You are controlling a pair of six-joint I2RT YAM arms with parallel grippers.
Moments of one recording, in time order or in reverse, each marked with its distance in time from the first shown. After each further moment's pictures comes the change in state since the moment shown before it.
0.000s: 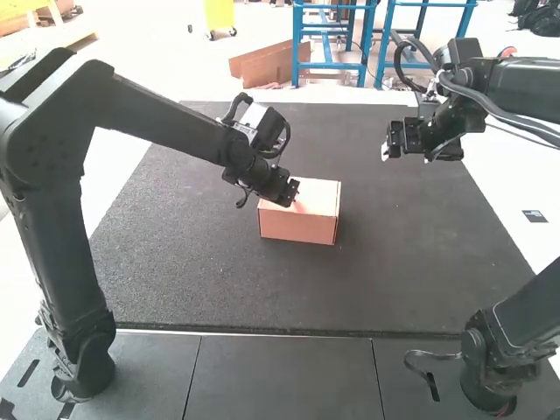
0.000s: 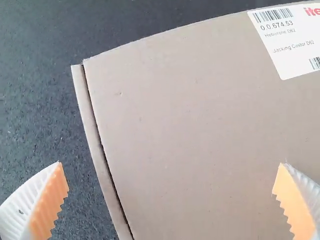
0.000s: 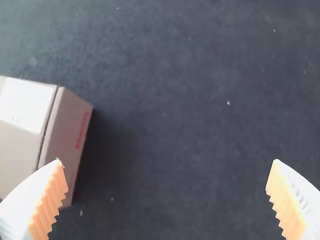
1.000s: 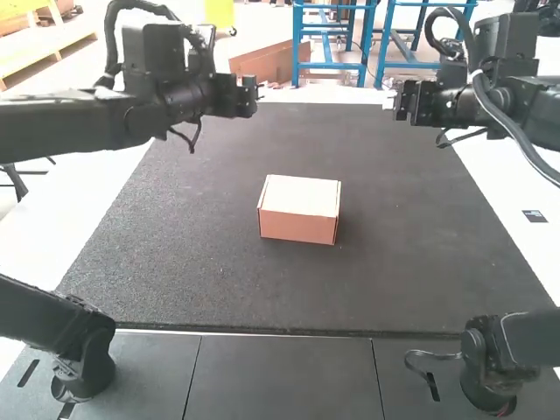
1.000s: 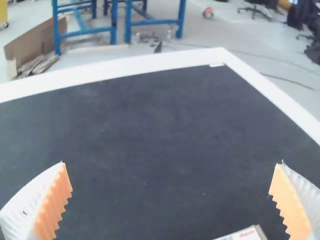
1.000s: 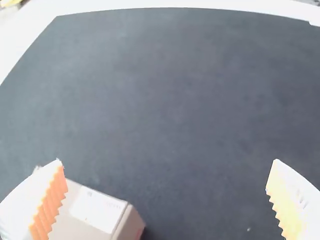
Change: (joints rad) left arm 0.140 -0.605 -0.206 0.347 0.142 0.011; right arm 0.000 -0.308 -0.212 0.436 -0.108 0.018
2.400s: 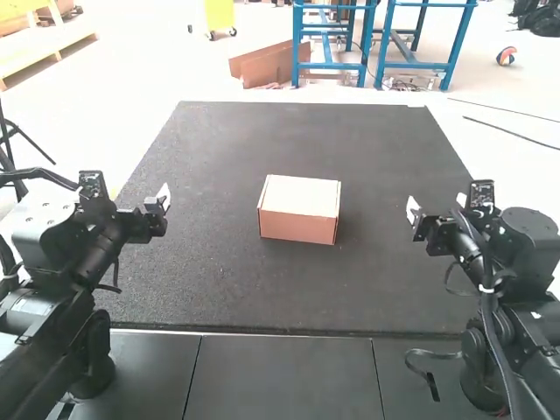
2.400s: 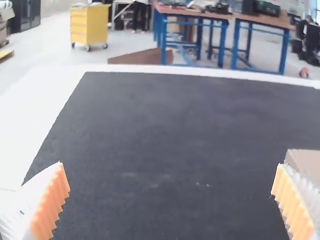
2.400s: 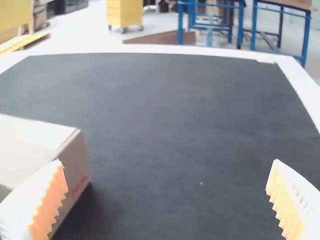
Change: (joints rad) left arm 0.363 -1.139 -0.892 -0.148 -0.030 0.000; right arm -0.033 -1.066 -0.948 0.197 0.135 -0.068
